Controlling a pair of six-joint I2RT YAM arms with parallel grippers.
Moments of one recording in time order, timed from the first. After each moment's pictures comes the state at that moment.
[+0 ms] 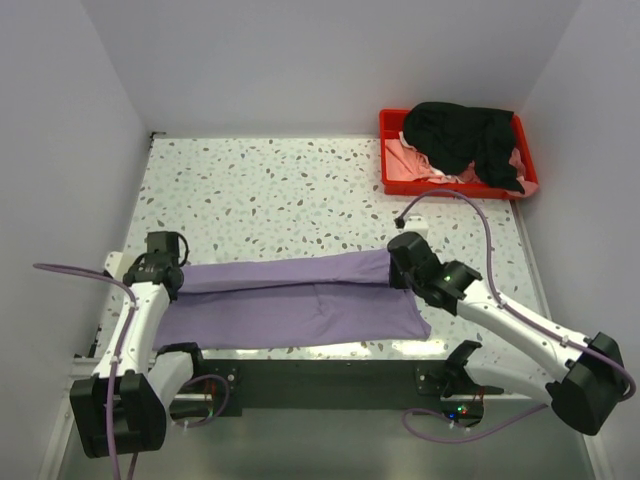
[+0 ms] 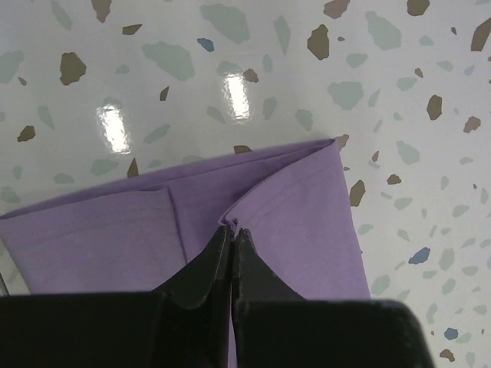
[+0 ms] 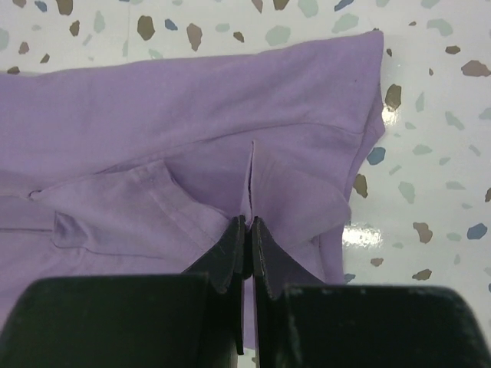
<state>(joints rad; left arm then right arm) 0.12 0.96 0.61 -0.79 -0.59 -1.19 0.73 1.03 0.73 -0.55 0.40 0.55</state>
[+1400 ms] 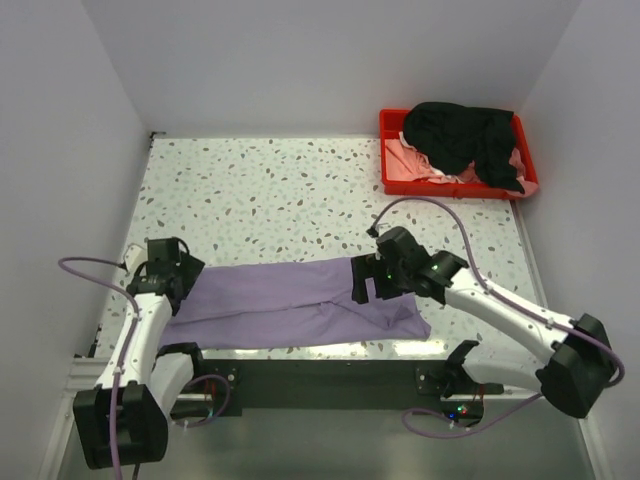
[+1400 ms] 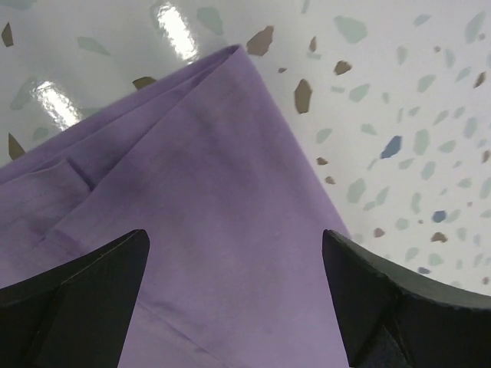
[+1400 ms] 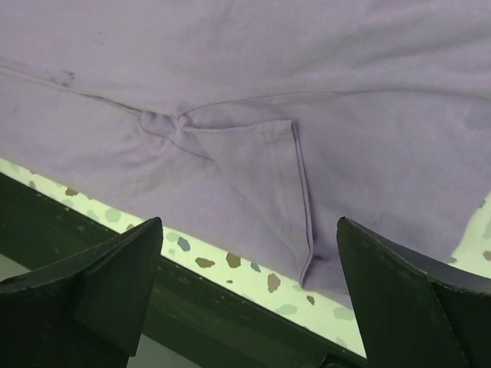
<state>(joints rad) 0.12 0.88 0.53 -0.64 -0.29 -0.98 0.75 1.11 0.80 -0.65 -0.01 0.50</state>
